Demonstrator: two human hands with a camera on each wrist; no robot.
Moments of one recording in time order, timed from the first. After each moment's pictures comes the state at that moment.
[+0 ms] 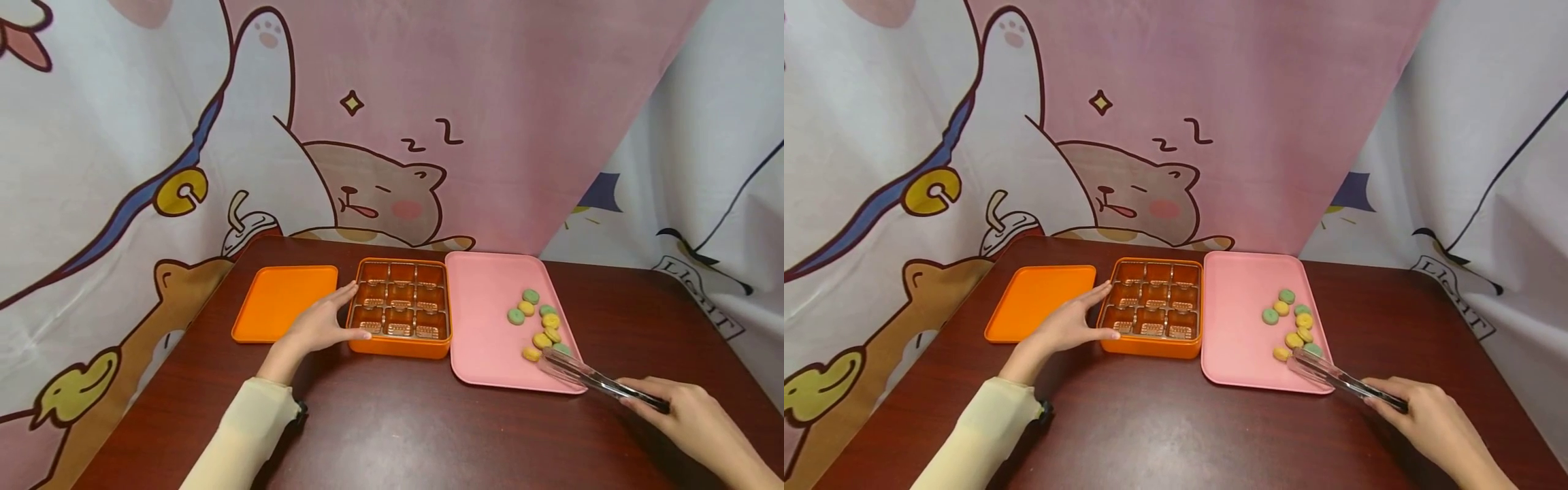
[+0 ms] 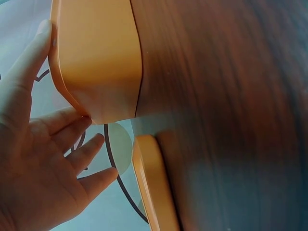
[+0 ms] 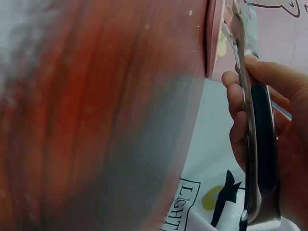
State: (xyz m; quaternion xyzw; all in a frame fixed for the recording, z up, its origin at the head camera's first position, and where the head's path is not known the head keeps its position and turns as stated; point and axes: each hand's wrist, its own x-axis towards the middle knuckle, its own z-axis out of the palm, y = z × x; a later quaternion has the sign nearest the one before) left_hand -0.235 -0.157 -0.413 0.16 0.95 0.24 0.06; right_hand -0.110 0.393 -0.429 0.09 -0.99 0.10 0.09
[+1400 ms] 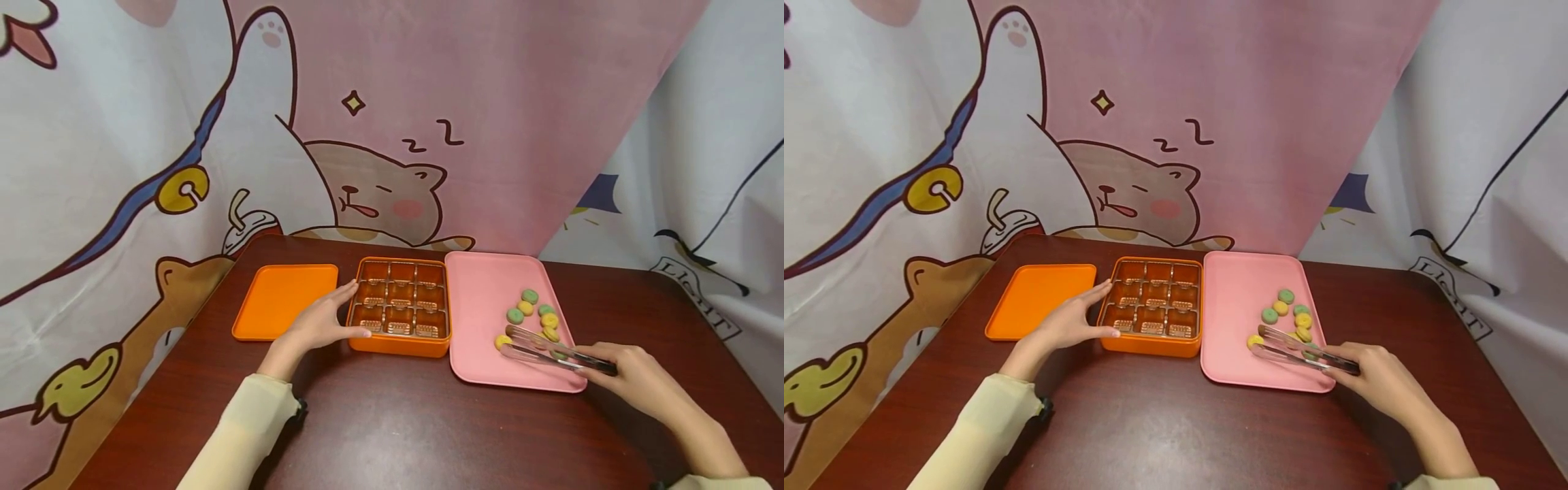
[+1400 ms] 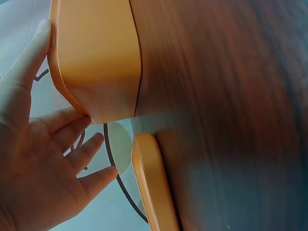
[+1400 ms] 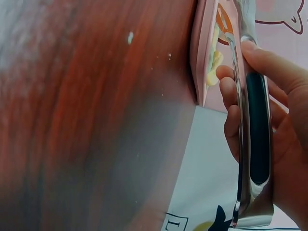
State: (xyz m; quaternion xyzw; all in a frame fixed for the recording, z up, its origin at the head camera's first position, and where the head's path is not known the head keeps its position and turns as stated) left_hand -0.235 -0.157 -0.413 0.16 0.95 0.24 0.07; right_hand -0.160 0.361 -0.422 0.21 -0.96 0.14 0.11
